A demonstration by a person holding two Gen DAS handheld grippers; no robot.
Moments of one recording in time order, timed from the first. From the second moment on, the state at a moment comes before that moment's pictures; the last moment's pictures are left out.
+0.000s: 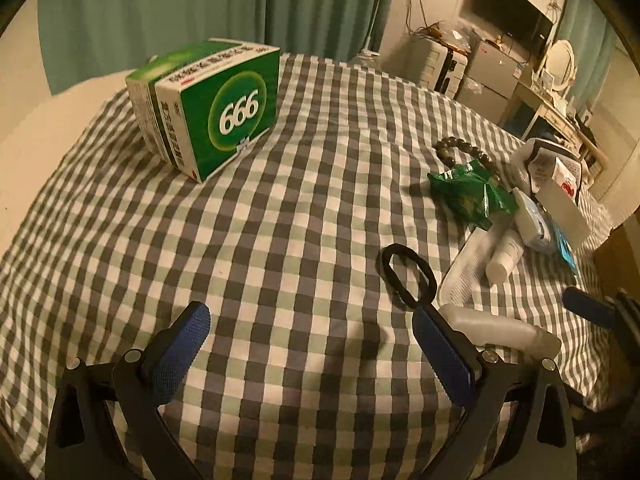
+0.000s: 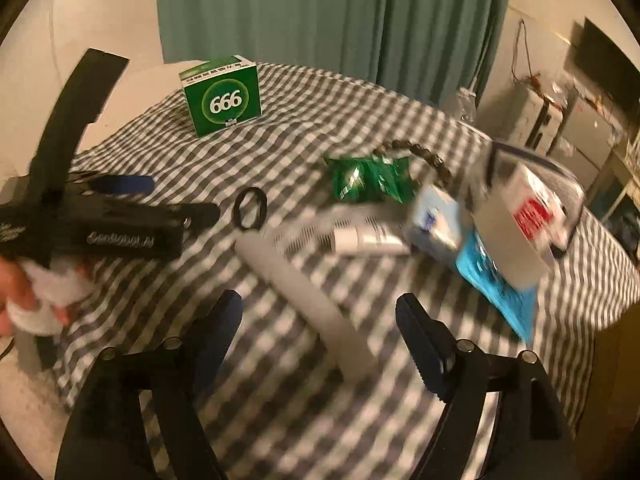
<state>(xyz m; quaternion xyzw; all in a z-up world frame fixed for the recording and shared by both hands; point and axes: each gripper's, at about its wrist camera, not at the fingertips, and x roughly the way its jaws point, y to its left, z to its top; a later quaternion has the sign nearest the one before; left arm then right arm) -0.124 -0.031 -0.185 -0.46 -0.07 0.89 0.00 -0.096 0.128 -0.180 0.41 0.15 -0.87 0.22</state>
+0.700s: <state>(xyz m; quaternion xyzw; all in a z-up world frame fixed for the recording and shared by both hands) -0.136 -0.002 -0.194 -0.41 0.00 0.91 0.05 -0.098 0.177 -0.186 0.48 0.12 -0.87 0.08</state>
